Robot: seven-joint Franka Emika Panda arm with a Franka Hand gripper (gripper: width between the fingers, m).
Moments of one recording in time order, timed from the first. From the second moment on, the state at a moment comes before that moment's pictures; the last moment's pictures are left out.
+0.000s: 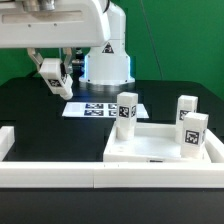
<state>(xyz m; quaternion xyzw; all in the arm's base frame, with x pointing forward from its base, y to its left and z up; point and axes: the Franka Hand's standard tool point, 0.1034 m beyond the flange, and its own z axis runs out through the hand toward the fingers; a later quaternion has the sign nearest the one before) 0.520 -0.123 0.133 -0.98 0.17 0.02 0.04</state>
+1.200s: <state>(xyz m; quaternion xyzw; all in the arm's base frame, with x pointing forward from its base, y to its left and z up) 0.596 -0.056 0.147 -0.93 0.20 -0.30 -0.03</state>
